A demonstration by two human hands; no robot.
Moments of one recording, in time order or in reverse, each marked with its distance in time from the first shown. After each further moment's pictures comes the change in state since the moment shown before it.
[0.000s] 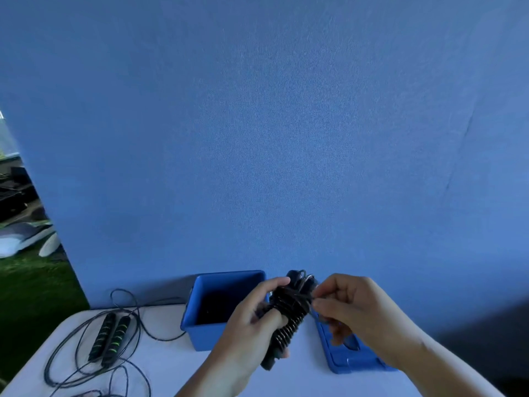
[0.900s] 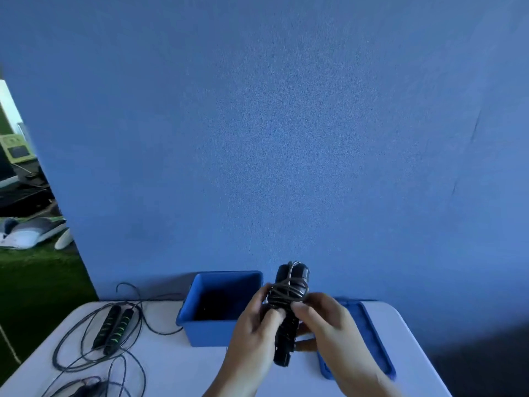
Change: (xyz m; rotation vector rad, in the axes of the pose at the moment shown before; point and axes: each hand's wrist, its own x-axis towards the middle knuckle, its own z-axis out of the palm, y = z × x) left_hand -0.004 -0.011 0.052 0.078 0.194 0.130; right_hand 0.001 0.049 0.011 0.267 0.102 0.038
